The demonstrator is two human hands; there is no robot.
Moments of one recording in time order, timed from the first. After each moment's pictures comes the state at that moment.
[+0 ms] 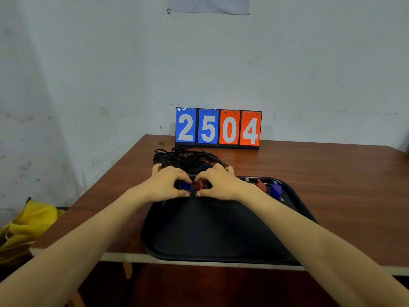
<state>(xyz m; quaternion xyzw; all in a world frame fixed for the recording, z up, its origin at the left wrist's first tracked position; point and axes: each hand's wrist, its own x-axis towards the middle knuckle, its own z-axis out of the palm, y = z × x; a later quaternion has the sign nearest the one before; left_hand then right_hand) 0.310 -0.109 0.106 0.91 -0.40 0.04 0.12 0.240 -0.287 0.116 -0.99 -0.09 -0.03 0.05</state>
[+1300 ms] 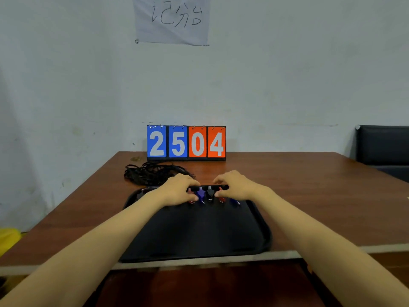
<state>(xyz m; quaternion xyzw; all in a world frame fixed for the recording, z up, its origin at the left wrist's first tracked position) 0.258 -0.209 0.129 0.88 -0.45 0.02 0.12 0.164 -0.388 0.144 -0.99 0.04 -0.02 0.10</state>
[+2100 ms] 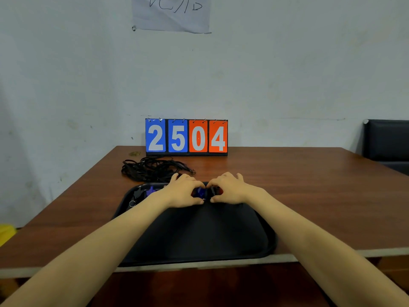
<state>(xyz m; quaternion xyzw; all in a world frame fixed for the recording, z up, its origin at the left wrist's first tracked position) 0.267 -0.225 0.110 0.89 -0.46 0.01 0.04 0.185 -0.383 0.125 -1.00 0.02 0.03 0.04</state>
